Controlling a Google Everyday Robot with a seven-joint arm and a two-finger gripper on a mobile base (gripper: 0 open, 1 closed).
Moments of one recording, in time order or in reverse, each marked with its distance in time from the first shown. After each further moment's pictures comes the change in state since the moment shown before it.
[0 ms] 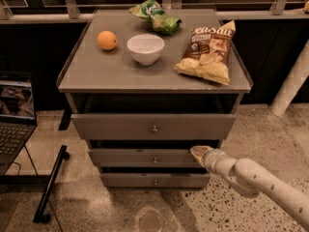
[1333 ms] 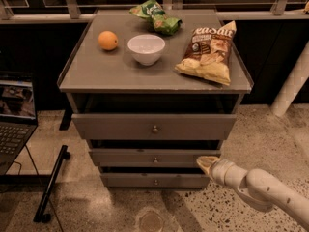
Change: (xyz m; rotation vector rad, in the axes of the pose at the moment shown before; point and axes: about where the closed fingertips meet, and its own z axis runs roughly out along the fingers) arm 0.019 0.024 -0.047 -0.046 0.033 0.045
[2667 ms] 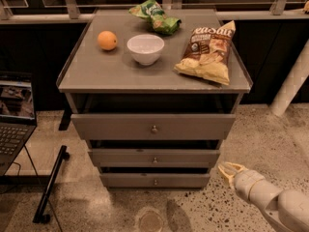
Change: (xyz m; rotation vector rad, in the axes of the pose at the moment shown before) arm -0.037 -0.003 -0.131 0.180 0.011 0.180
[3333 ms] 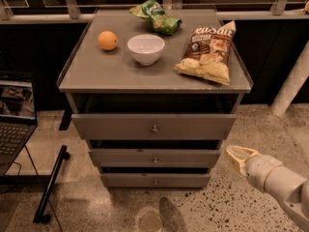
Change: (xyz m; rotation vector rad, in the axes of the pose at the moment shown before) arm -0.095 -0.005 -0.055 -0.006 -0.080 0.069
